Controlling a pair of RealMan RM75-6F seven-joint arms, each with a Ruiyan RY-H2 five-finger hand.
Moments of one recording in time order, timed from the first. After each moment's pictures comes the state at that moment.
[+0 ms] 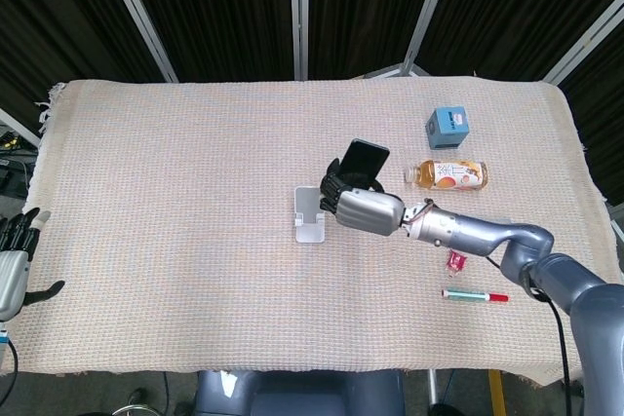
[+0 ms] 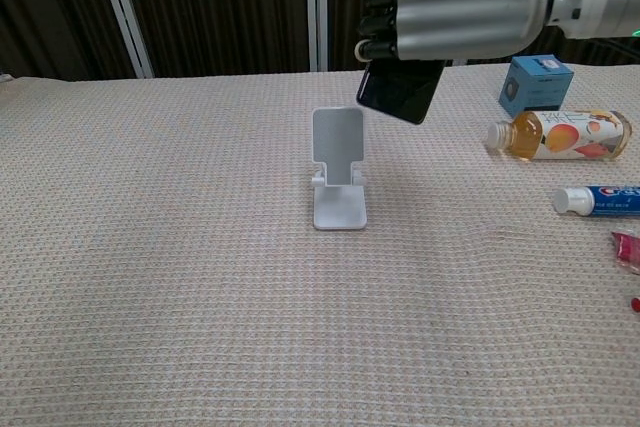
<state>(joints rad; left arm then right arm) -0.12 -1.13 -0.06 -1.60 1.37 1.40 0.13 1.08 -1.42 -0.04 -0.87 -2.09 1.28 -0.58</state>
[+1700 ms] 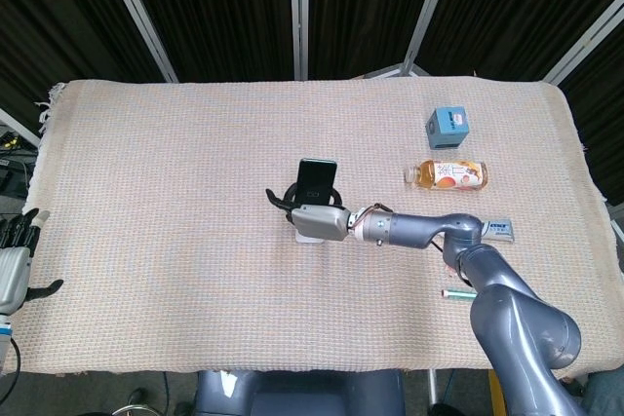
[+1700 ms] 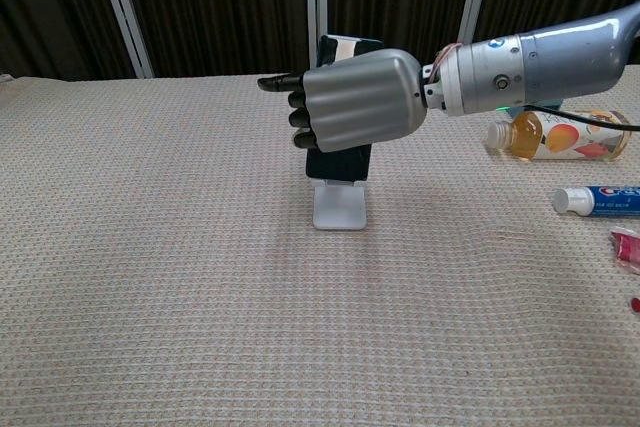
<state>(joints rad) -0.15 -1.16 -0.08 -1.57 1.29 1.33 0.16 1.23 -1.75 -0.16 -0.49 -2.09 1.19 -0.53</state>
